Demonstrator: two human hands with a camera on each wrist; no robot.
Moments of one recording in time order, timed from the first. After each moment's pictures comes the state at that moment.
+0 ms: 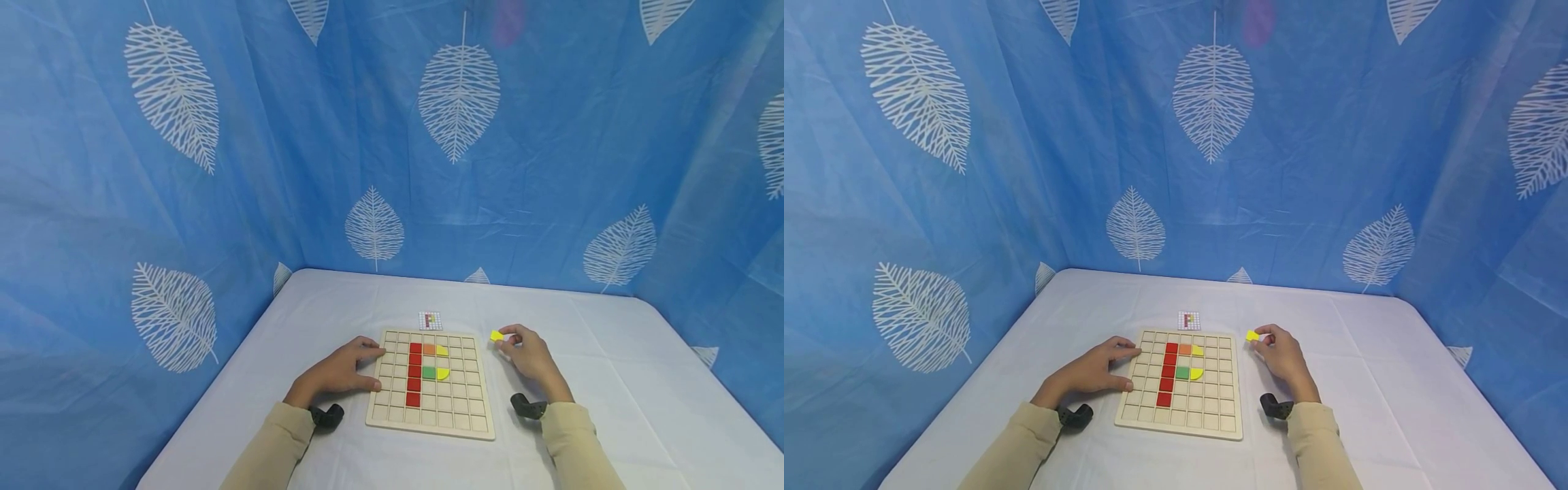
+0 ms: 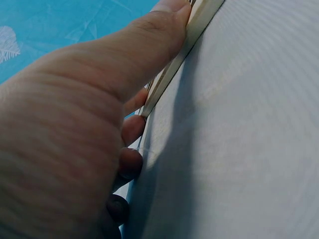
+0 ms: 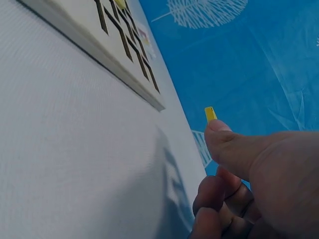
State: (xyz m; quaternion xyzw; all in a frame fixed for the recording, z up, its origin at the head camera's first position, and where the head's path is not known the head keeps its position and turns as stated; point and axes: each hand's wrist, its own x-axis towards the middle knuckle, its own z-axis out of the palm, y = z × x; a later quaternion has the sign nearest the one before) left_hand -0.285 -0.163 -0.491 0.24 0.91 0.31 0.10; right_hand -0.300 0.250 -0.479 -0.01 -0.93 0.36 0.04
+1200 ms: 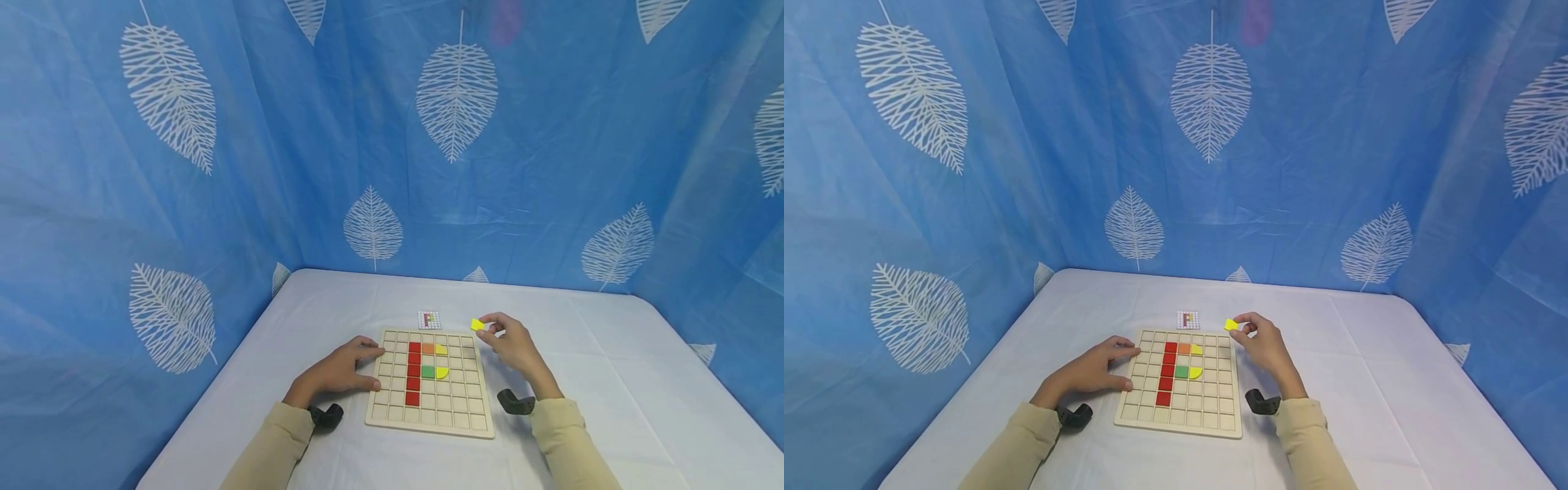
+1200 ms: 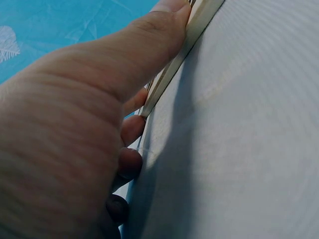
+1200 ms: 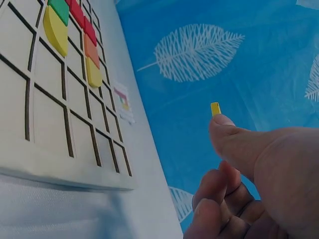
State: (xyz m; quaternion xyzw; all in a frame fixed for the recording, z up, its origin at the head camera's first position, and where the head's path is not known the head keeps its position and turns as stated) left_hand -0.284 -0.162 -0.491 0.24 0.91 0.31 0.10; right_hand -0.292 0.214 -0.450 0.03 -0.90 0.43 0.04
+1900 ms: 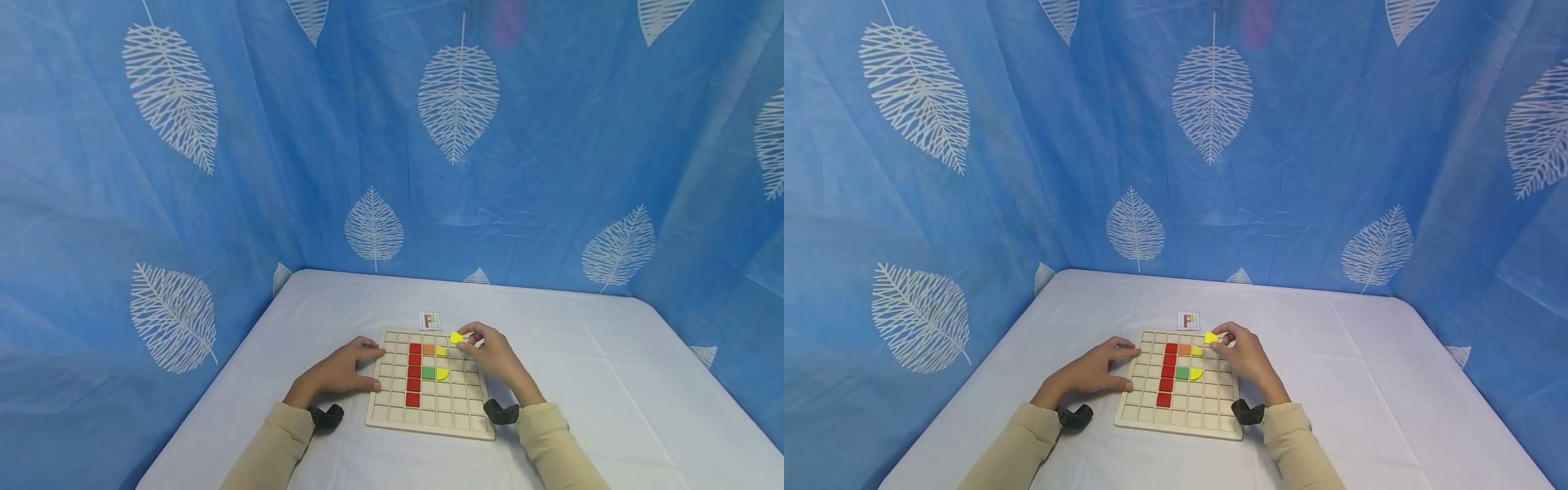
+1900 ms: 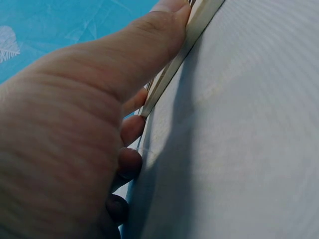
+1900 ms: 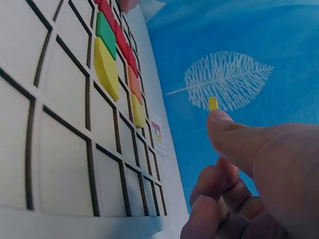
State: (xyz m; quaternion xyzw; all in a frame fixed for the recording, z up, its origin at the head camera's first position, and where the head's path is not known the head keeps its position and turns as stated) left_hand -0.287 -0.162 -0.492 0.23 0.91 0.31 0.11; right_hand -0.291 0.184 -0.463 0.08 -0.91 0.41 0.02
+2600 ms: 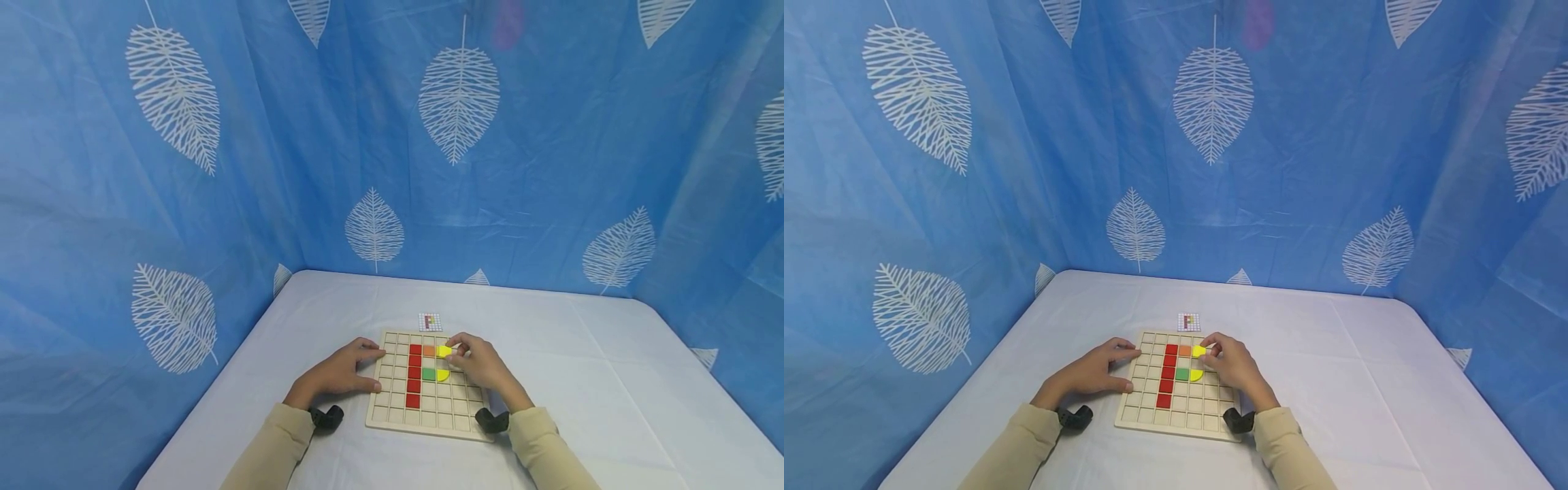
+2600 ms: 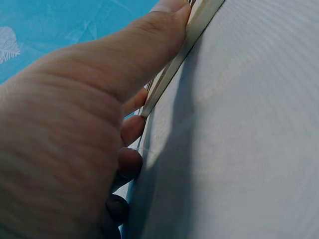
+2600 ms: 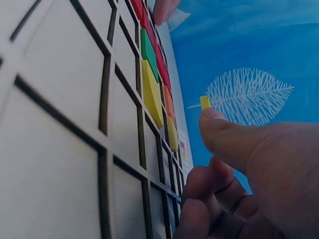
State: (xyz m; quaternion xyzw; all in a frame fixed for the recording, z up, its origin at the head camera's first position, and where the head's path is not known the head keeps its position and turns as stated) left_hand -0.286 -0.164 -0.493 0.24 0.91 0.32 0.10; right_hand -0.287 0.166 -0.478 0.11 -0.92 0.39 0.00
